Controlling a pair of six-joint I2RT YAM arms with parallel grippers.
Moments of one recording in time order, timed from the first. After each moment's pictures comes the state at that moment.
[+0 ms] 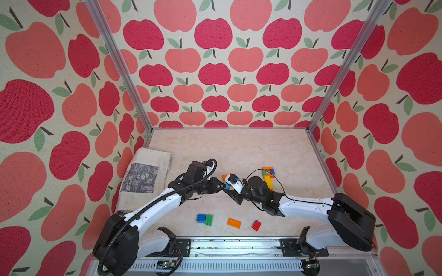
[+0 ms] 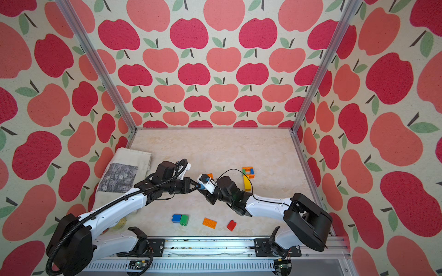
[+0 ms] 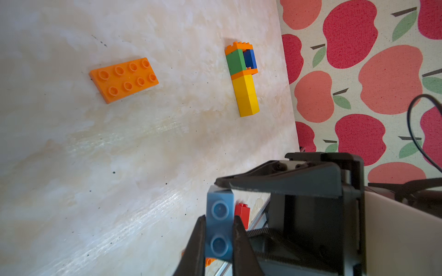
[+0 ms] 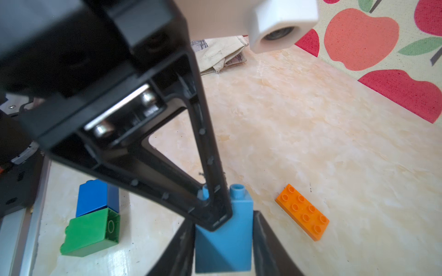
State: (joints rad) left arm -0.56 1.19 0.69 -0.24 0.52 -0.67; right arm 1.04 1.43 0.60 0.43 -0.08 -0.13
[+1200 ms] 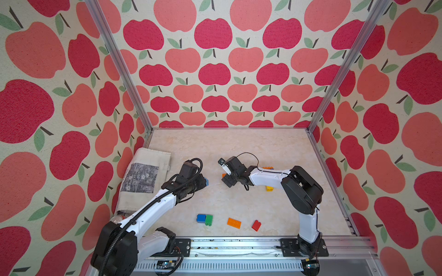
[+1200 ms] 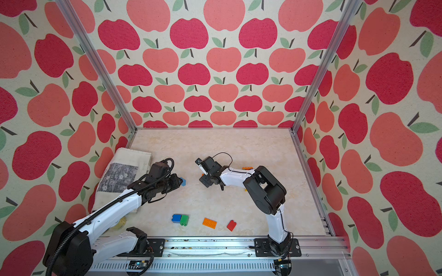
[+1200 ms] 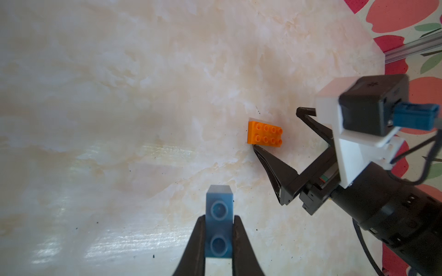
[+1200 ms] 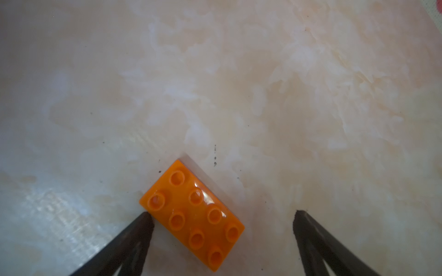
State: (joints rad) left arm -0.46 1.16 0.67 -0.39 0.10 -0.78; right arm 0.89 1.97 1.22 -0.17 0.21 -0.19
